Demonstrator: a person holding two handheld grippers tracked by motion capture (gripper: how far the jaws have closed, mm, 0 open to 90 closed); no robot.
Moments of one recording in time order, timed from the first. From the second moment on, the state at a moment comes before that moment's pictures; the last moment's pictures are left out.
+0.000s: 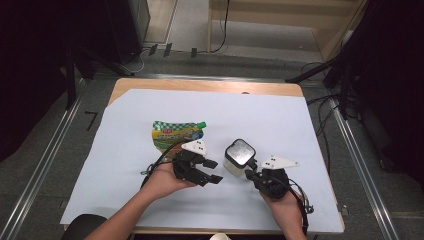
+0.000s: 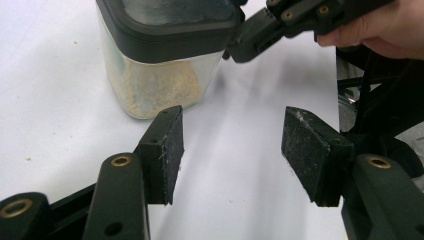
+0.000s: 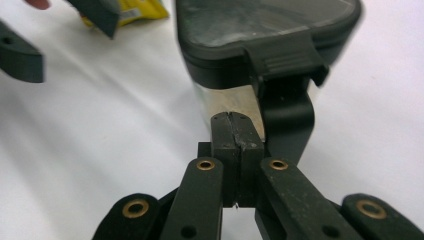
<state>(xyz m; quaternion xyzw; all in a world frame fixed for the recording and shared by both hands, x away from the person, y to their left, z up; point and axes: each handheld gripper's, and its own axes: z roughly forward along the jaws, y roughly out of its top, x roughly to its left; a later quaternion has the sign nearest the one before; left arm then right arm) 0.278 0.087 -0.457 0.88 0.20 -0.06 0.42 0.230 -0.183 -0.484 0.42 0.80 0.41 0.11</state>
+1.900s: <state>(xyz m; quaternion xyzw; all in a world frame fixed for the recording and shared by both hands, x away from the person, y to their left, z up) 0.309 0.011 -0.466 0.88 0.24 0.05 0.41 0.312 -0.245 -0.491 0.48 0.77 0.39 0.12</state>
